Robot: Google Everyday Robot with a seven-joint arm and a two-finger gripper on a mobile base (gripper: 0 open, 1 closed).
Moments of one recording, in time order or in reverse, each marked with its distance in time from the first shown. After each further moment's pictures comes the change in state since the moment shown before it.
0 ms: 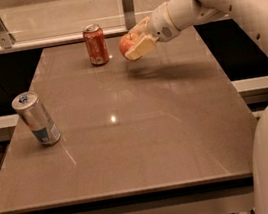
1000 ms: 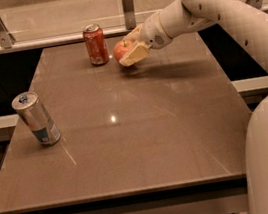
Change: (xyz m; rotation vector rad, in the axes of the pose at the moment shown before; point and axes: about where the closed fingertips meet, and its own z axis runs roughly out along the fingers) arm 0.007 0.003 0.030 -0.018 -0.013 0.001
